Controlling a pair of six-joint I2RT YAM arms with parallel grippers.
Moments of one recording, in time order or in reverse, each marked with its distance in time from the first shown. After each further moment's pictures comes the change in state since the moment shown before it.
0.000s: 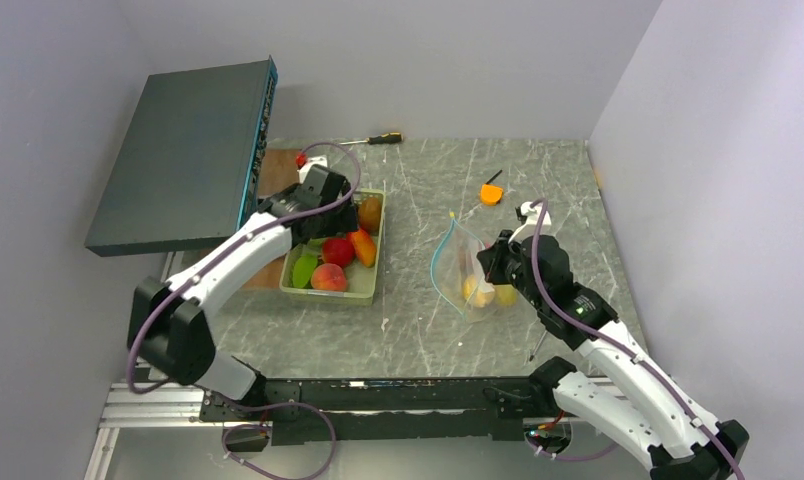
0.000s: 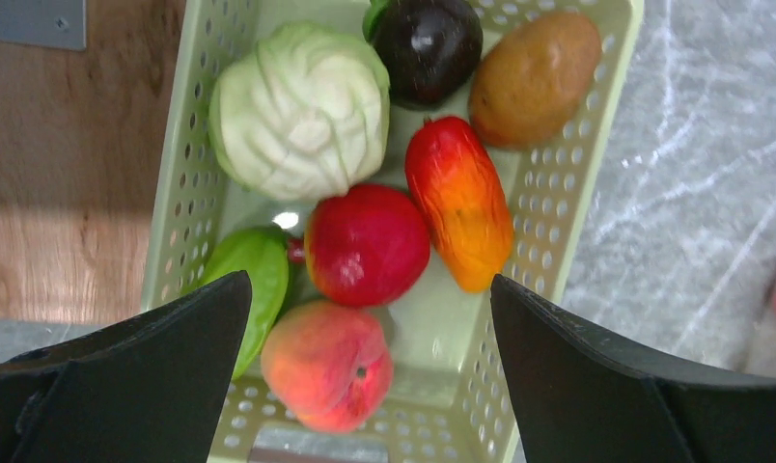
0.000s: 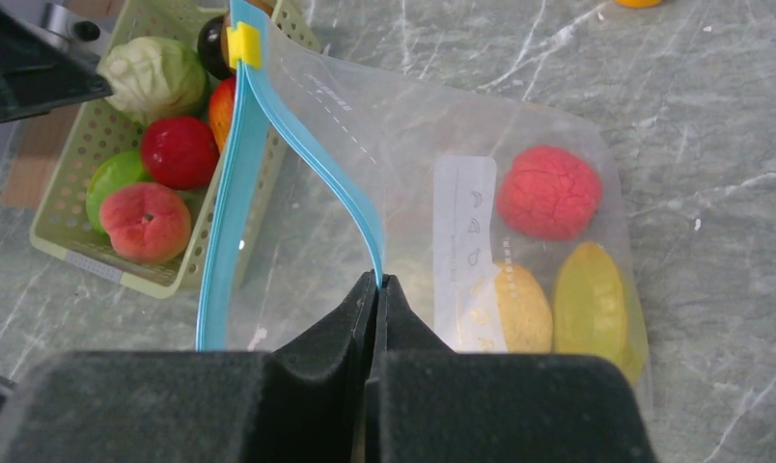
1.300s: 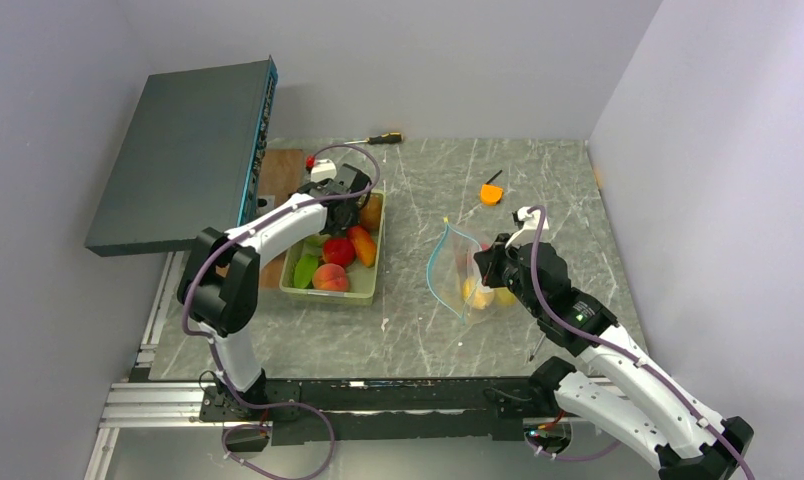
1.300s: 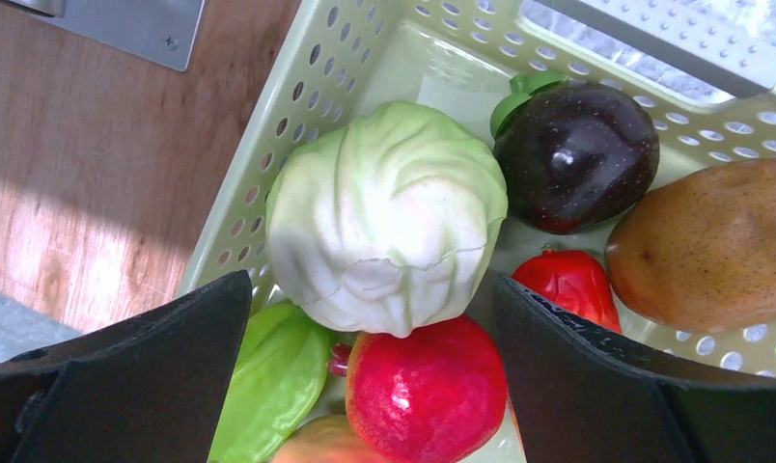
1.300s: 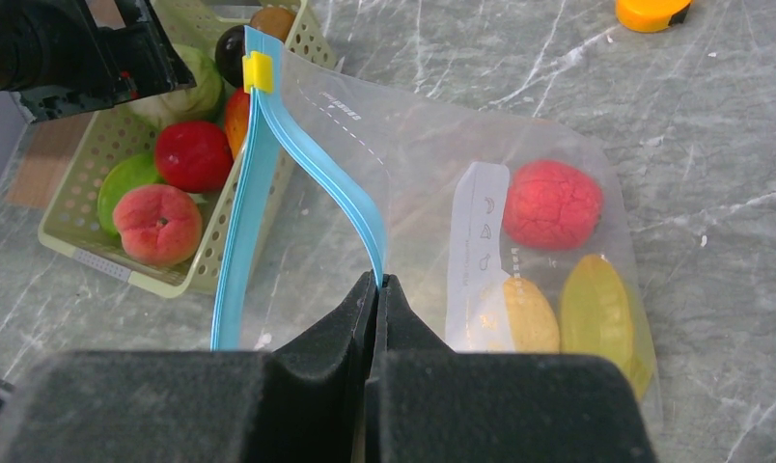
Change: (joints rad) left arm 0.000 0.367 0.169 -0.049 -0.326 -0.141; right arm 0.085 -0.033 -0.023 0.041 0.079 -0.008
